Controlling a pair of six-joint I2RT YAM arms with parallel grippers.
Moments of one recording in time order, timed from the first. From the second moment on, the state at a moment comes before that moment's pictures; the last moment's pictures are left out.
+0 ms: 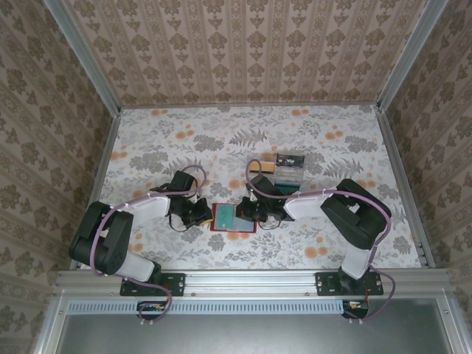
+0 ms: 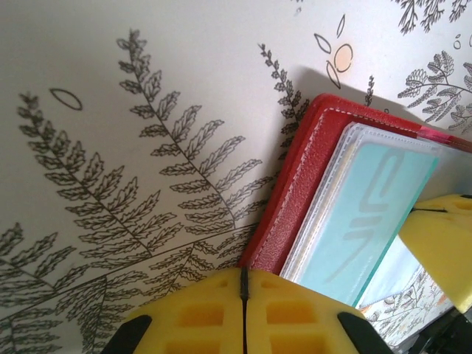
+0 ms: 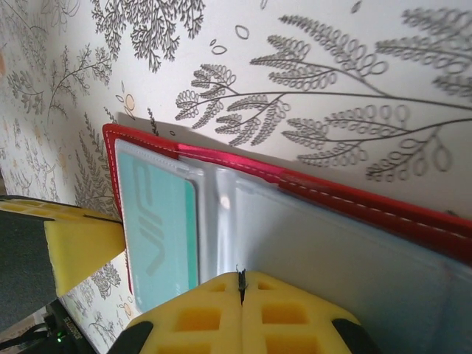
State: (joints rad) left arm -0.44 1.46 0.61 -0.39 0.50 -0.72; right arm 0.75 1.77 0.79 0.11 -0.34 0.98
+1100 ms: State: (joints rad) left arm -0.49 1.50 0.69 -0.44 0.52 -0.68; right arm 0.77 1.80 0.85 0.11 -0.39 0.97
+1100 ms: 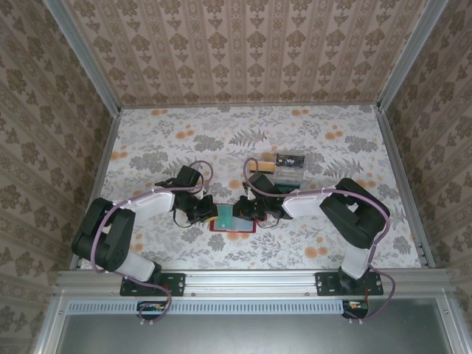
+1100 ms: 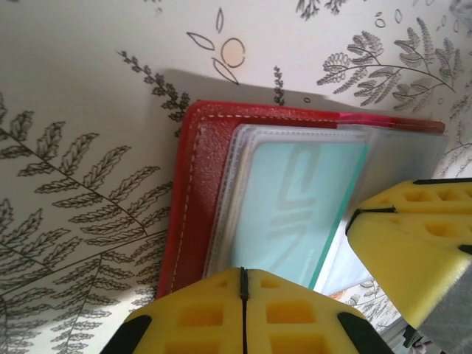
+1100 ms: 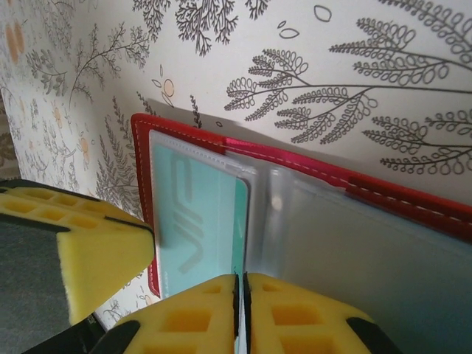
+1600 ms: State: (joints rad) left arm -0.49 1.44 0.68 -0.45 0.51 -0.68; right arm 0.77 1.80 0.85 0.11 -0.40 0.97
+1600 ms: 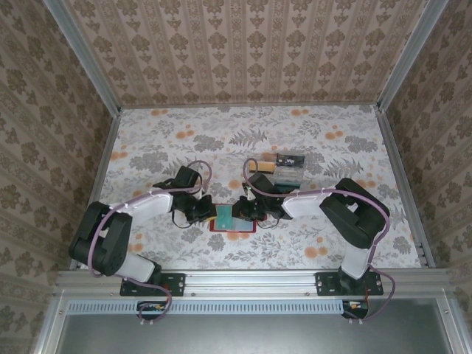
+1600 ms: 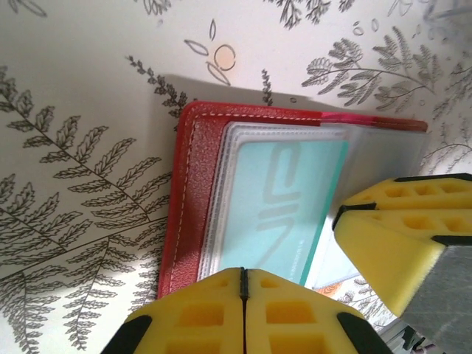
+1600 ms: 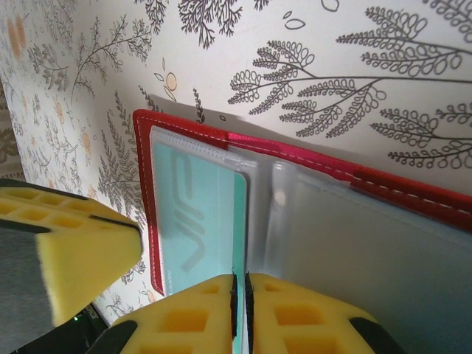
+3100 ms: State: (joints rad) left arm -0.50 1.51 0.67 -0.42 0.52 -0.68; right arm 0.76 1.78 0.80 0.13 -0.41 0.96
